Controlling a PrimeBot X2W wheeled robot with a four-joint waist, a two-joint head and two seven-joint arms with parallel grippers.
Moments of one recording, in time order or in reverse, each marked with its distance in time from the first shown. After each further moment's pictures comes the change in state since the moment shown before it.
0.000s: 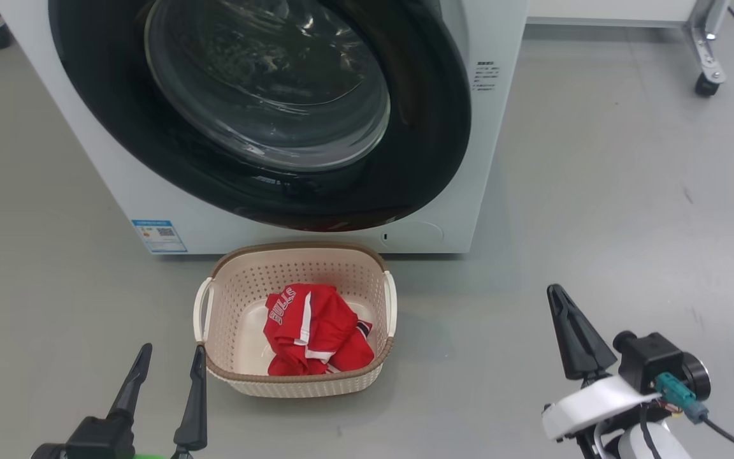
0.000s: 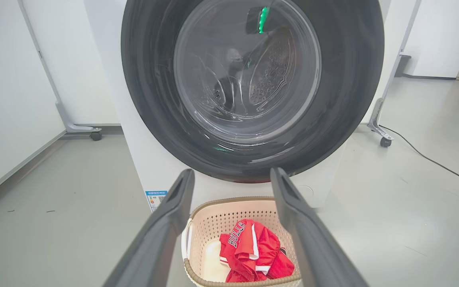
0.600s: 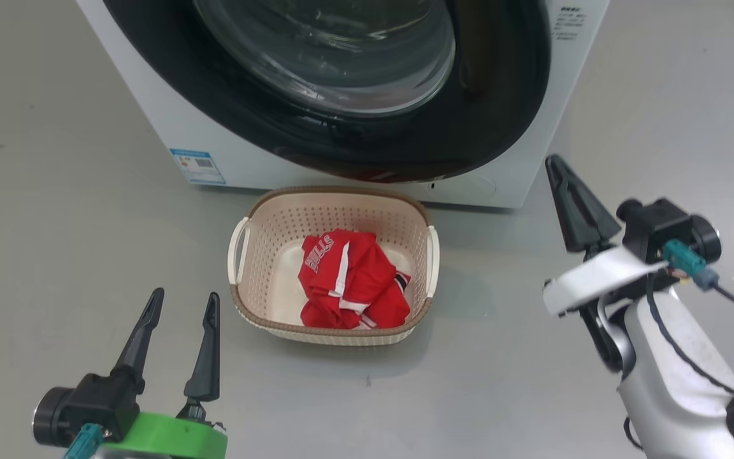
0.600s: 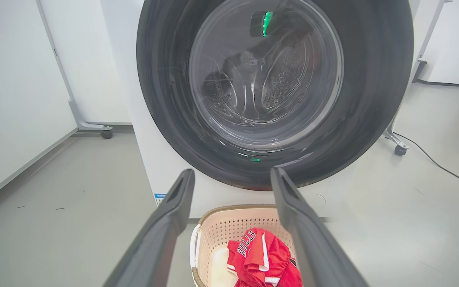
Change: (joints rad) left arm -0.104 -0.020 -0.011 -0.040 0.000 -0.033 -0.001; right arm -0.350 -0.045 0.018 0.113 -0.009 0.059 0.042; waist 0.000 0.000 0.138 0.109
